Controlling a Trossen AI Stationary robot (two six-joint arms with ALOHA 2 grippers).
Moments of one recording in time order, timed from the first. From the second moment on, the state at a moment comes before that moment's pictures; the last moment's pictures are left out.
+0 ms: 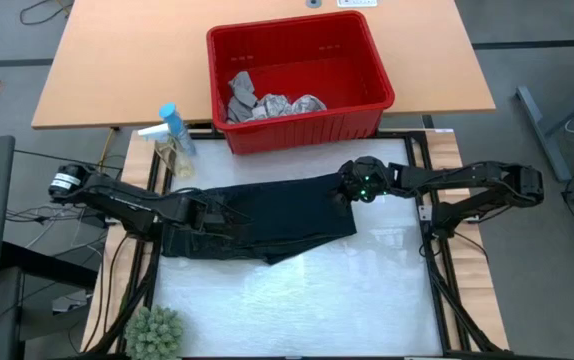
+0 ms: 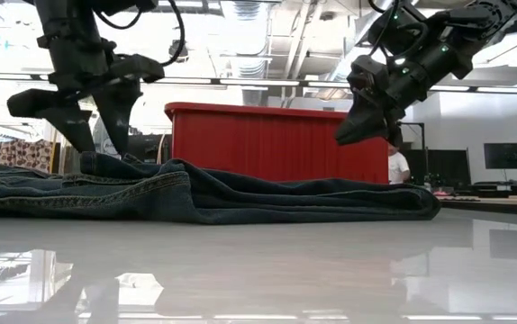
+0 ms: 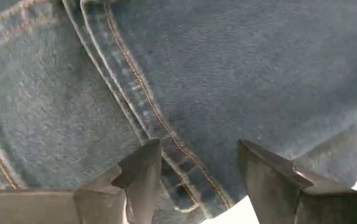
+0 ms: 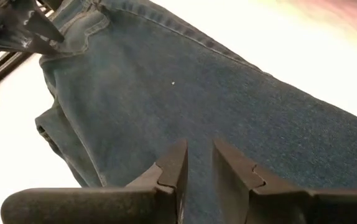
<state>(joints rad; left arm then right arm) -0.16 1.31 0.83 -0.77 -0.22 -1.49 -0.26 1.22 0.62 -0.01 -0.05 0.47</state>
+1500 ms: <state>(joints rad) -0.19 1.39 0.65 -0.40 -0.22 -1.84 -0.26 1.22 0.62 -0.02 -0.05 0.44</state>
